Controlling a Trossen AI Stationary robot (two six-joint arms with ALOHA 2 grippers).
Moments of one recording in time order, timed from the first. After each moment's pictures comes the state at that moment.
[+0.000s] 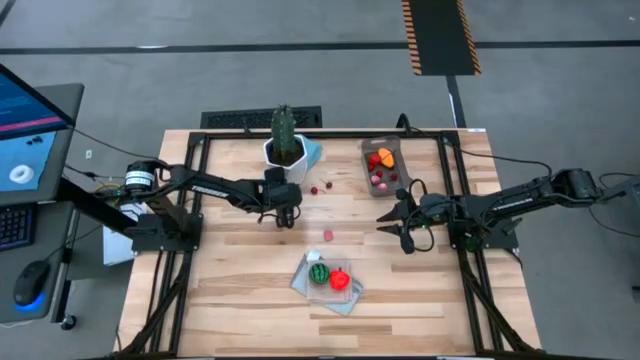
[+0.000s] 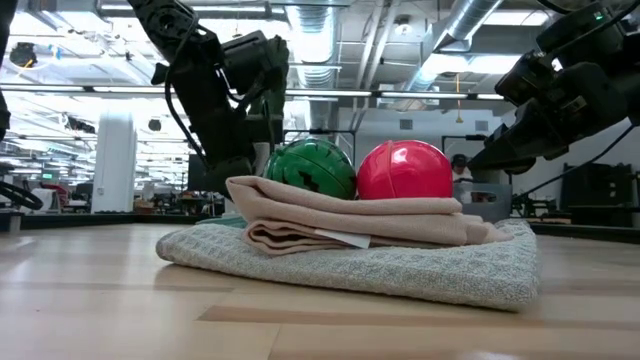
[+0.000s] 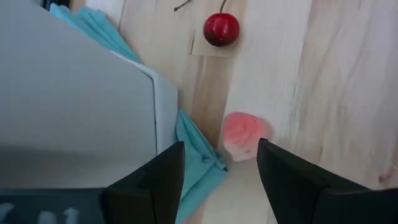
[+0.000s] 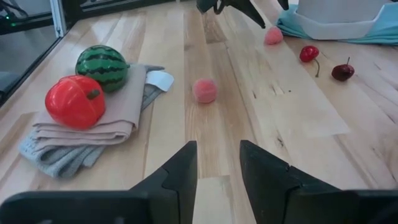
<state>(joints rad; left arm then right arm) 0.13 1.66 0.86 -0.28 -0.44 0.09 0.04 0.93 0.14 0.34 -0.02 0.13</state>
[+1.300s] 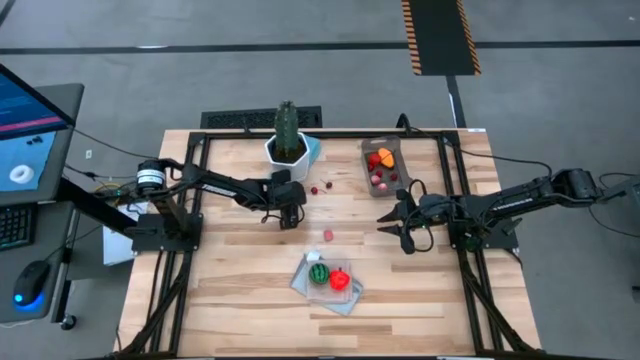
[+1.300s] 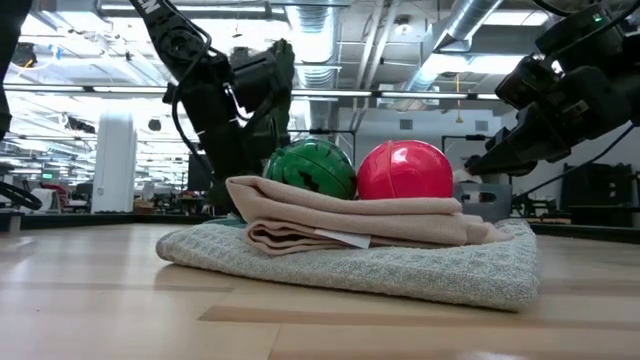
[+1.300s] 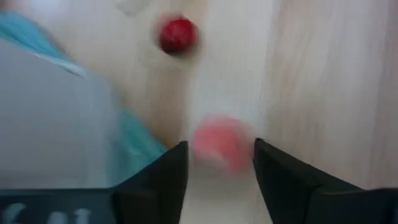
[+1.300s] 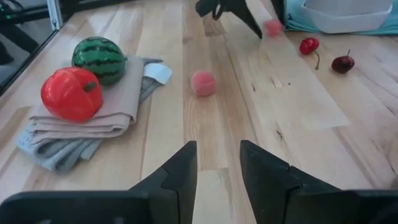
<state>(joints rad) 0.16 1.75 0.87 -0.19 -0.28 0.12 0.04 0.93 0.14 0.32 -0.02 0.13</state>
